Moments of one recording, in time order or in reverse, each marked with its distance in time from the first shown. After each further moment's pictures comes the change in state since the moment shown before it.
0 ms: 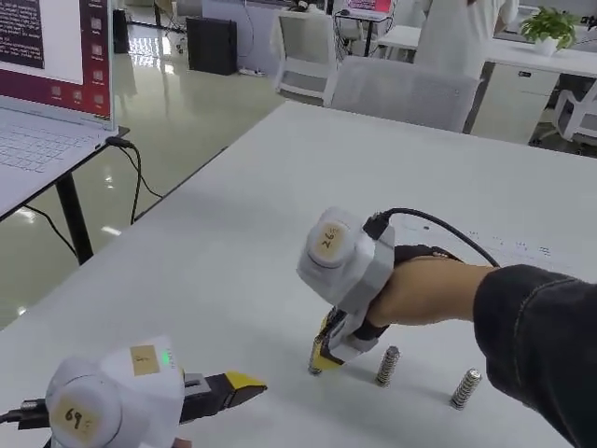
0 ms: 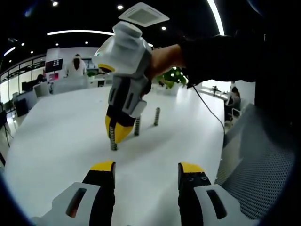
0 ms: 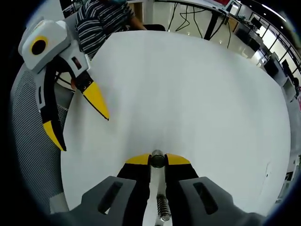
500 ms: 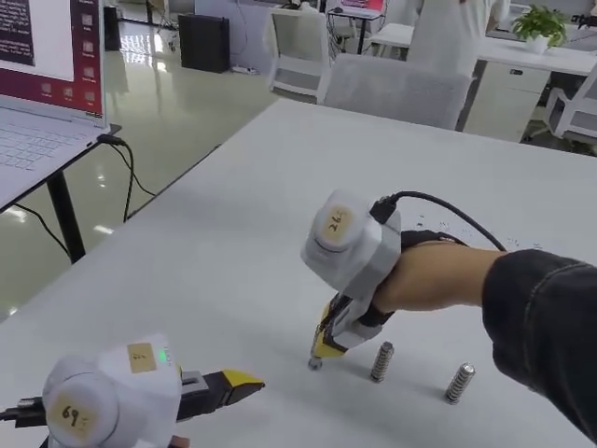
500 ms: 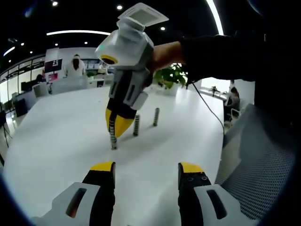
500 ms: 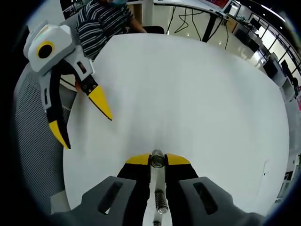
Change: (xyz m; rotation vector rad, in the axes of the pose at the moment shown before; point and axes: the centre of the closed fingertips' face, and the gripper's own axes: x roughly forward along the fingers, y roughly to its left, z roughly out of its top) left arm 0.002 -0.001 0.000 0.000 -0.004 -0.008; right arm -0.012 -0.003 -0.001 0.001 -0.008 -0.005
